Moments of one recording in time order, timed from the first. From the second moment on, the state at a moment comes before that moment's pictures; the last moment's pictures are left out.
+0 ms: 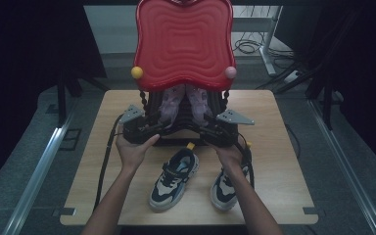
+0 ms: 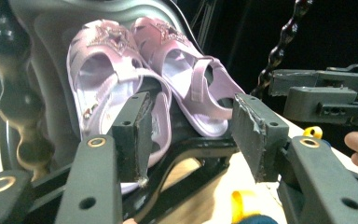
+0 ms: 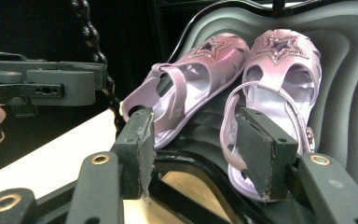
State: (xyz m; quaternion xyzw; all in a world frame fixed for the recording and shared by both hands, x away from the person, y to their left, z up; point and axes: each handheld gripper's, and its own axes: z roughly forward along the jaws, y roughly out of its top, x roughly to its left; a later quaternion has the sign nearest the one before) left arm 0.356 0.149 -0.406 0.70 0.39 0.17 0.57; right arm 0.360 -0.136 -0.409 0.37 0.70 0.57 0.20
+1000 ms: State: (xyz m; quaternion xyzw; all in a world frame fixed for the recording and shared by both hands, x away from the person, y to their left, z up) left arm 0.291 0.191 -0.440 0.72 0.40 0.13 0.55; right arm 0.304 -0.200 -0.437 0.37 0.73 0.55 0.17
